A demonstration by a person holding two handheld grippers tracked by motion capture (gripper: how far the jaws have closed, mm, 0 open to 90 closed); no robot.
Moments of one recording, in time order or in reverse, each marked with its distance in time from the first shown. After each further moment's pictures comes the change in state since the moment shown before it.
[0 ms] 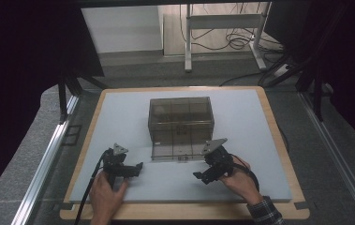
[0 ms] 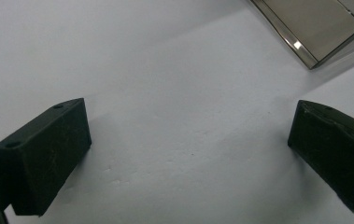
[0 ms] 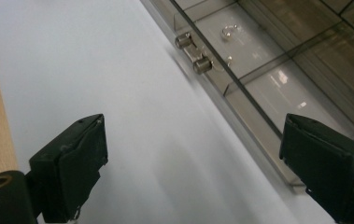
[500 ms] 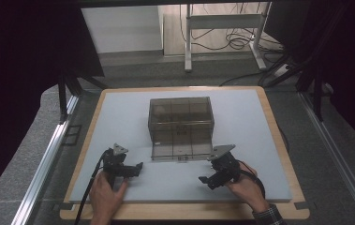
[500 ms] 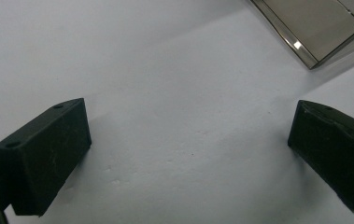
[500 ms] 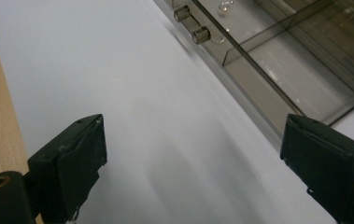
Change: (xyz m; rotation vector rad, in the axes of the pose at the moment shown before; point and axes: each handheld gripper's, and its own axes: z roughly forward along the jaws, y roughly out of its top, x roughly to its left) left arm 0.000 0.000 0.000 -0.001 0.000 -0.001; right arm 0.004 -0.023 -0.010 -0.015 -0.023 0.022
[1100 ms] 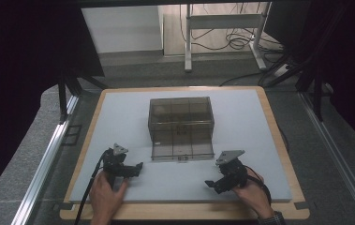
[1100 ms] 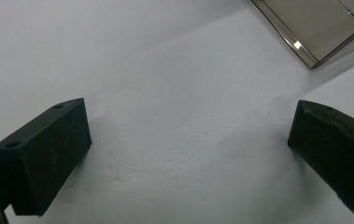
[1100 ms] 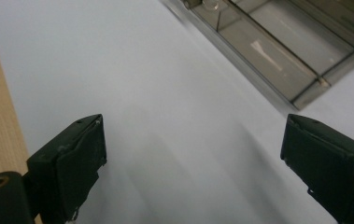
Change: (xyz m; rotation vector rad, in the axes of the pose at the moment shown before) left arm 0.000 0.000 0.000 -0.001 0.000 0.000; right arm -0.004 -0.030 -0.003 -0.022 0.002 0.046
